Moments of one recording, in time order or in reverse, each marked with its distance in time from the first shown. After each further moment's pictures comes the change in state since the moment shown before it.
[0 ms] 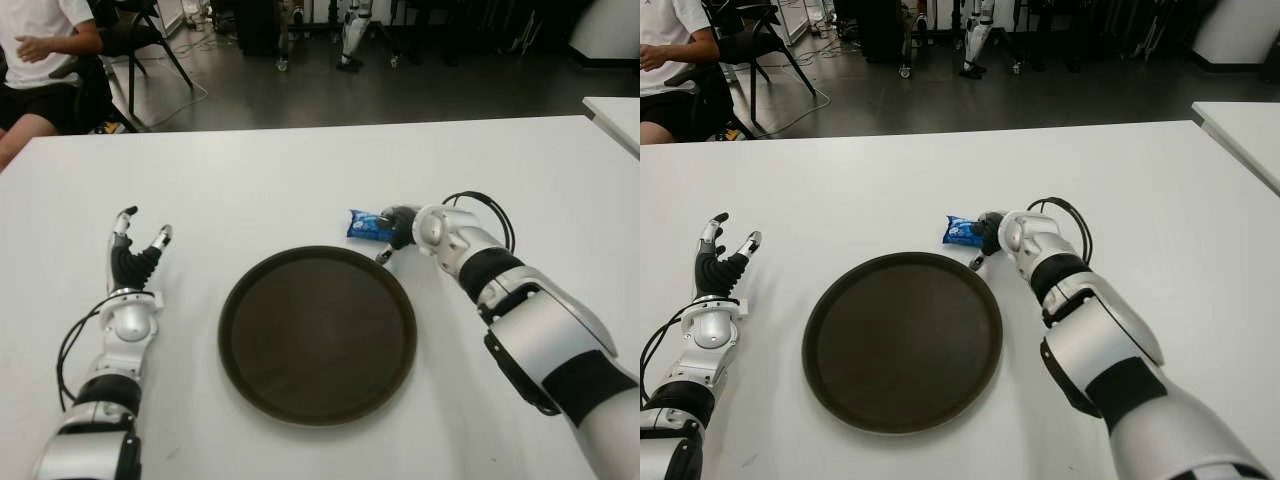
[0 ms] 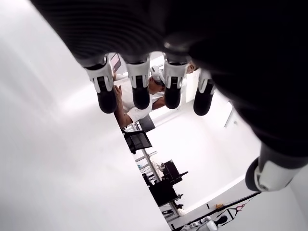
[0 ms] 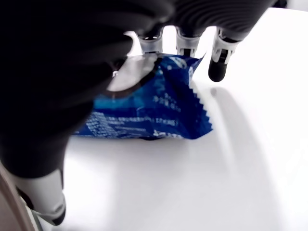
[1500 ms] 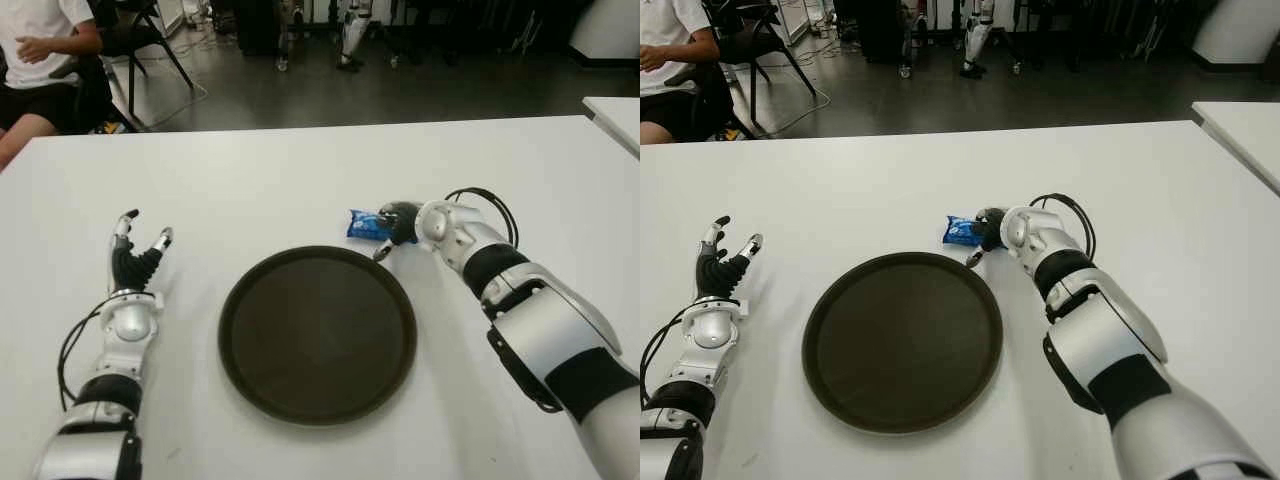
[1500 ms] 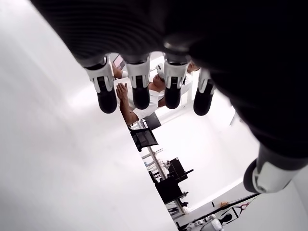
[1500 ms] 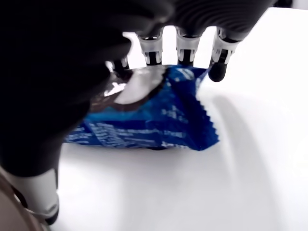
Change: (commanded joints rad) left arm 0.004 -0.009 0.000 -0.019 -0.007 0.033 -0.004; right arm 0.007 0.006 -0.041 0.017 0.034 -0.005 -0.027
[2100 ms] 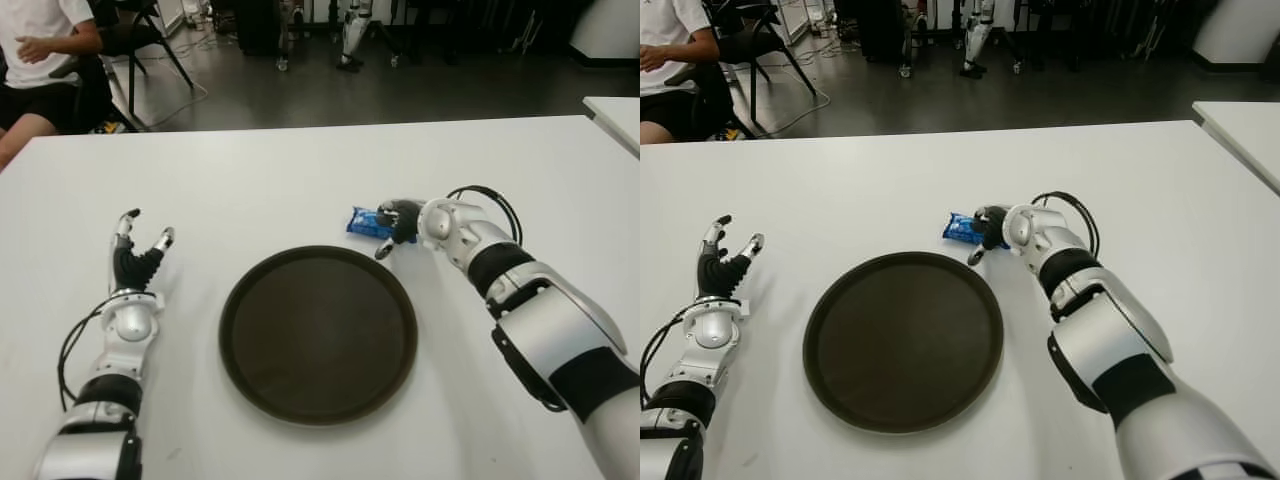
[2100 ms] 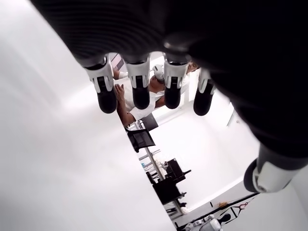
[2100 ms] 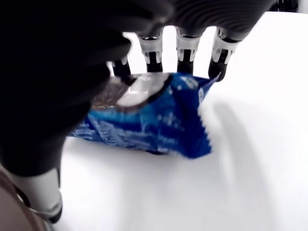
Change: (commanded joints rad) left arm -0.006 0.002 0.002 0.014 0.002 -0.001 -0.012; right arm -0.030 -0.025 0.010 -0.009 -0.009 -0.076 0.019
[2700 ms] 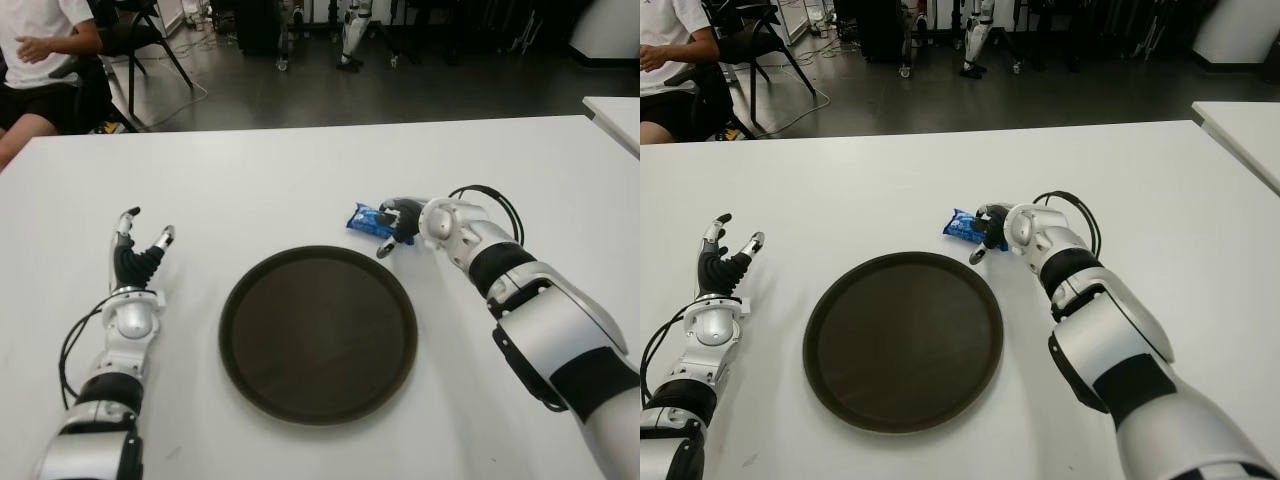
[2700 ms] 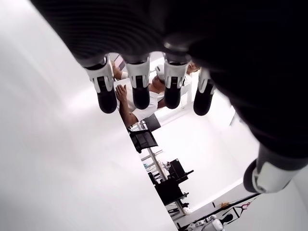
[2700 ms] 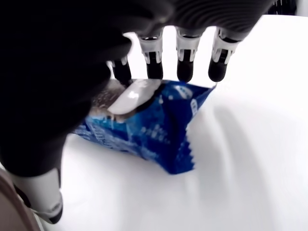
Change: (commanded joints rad) left arm 0.009 -0.002 0.000 -0.022 0.006 0.008 0.008; right arm -0.003 -0.012 -0.010 -0.006 0.007 -0.020 -0.038
